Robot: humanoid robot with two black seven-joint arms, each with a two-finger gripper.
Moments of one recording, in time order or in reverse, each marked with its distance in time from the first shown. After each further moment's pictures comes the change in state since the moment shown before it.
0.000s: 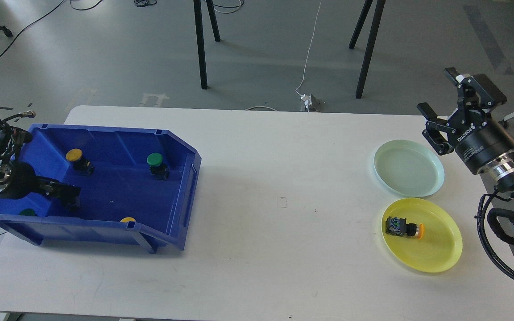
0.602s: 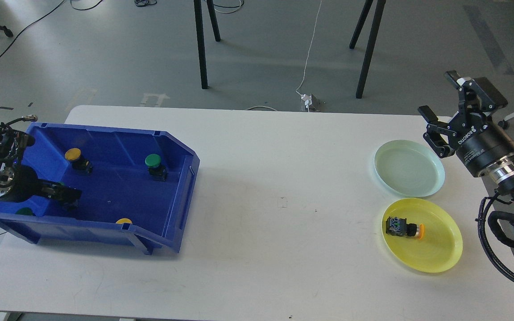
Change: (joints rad) left arm 0.011 -0.020 0.000 0.015 -0.006 0.000 0.000; right arm -0.010 -0.002 0.004 0.001 0.000 0.000 0.001
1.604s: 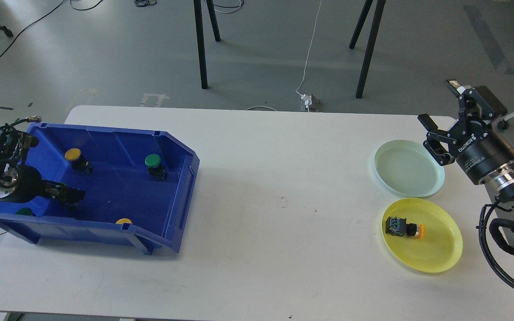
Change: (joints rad) left arm 0.002 -0.010 0.000 -0.002 -0.005 0.000 0.000; right arm -0.034 -0.002 0.005 0.001 0.000 0.018 0.005
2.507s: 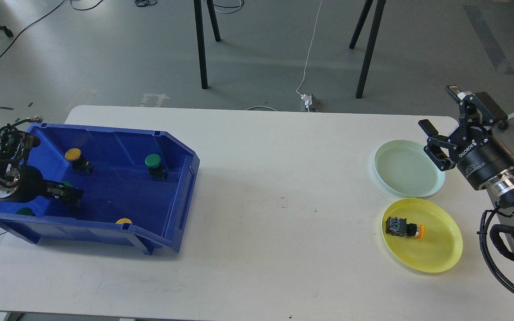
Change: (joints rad) left arm 0.001 -0.032 0.000 0.057 0.000 0.000 0.000; right arm -0.025 -0.001 0.001 0.005 0.000 0.002 0.012
